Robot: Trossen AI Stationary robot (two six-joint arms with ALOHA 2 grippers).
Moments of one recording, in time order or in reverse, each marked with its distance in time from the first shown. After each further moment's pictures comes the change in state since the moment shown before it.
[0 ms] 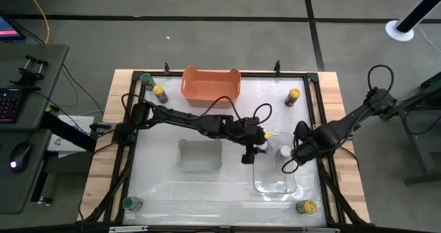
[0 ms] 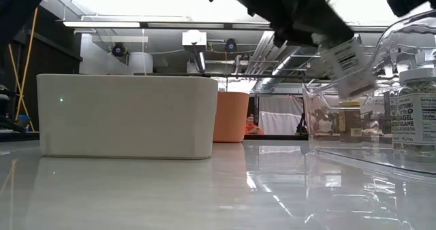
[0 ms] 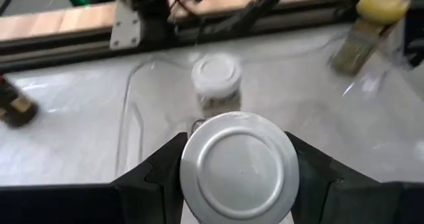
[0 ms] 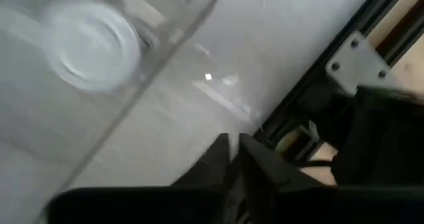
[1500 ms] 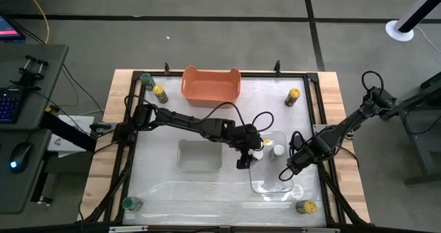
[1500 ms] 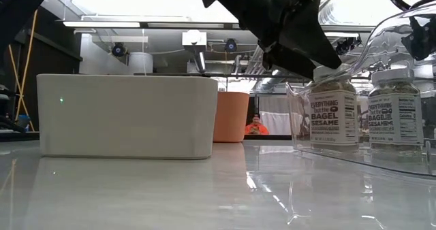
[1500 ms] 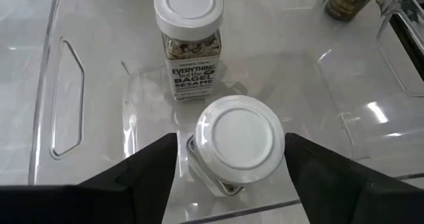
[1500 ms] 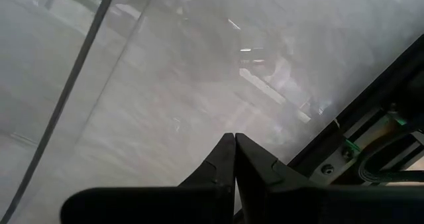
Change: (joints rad) left arm -0.010 0.028 0.000 -0.155 0.047 -0.122; right arm 0.048 -0.001 -0.260 0.378 -0.114 0.079
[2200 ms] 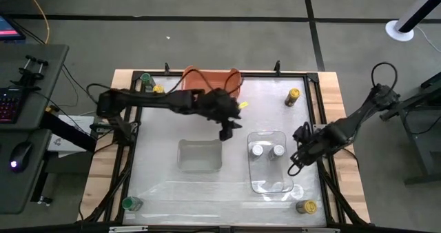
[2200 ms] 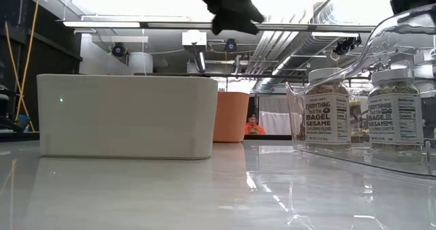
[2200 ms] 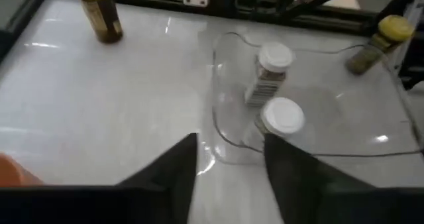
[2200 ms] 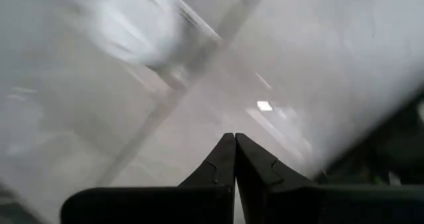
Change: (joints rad) left arm 0.145 -0.438 -0.292 -0.031 -0.004 -0.067; right arm -0.002 -0.173 0.130 -0.102 0.219 -0.127
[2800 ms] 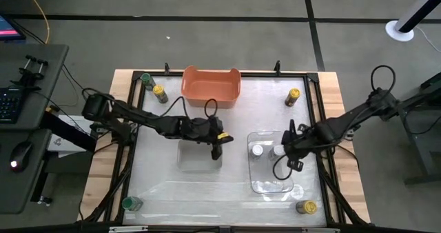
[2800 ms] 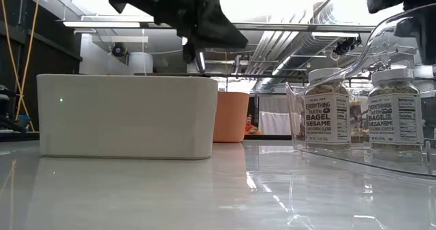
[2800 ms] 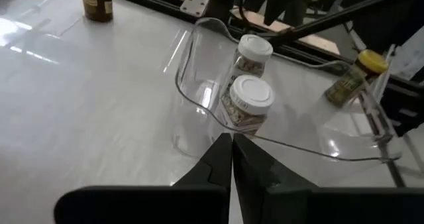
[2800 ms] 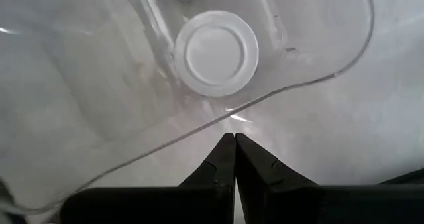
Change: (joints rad) left arm -0.168 -0.105 -0.530 0.637 -0.203 -0.280; right arm -0.145 0.150 0.078 0.048 -0.055 -0.539
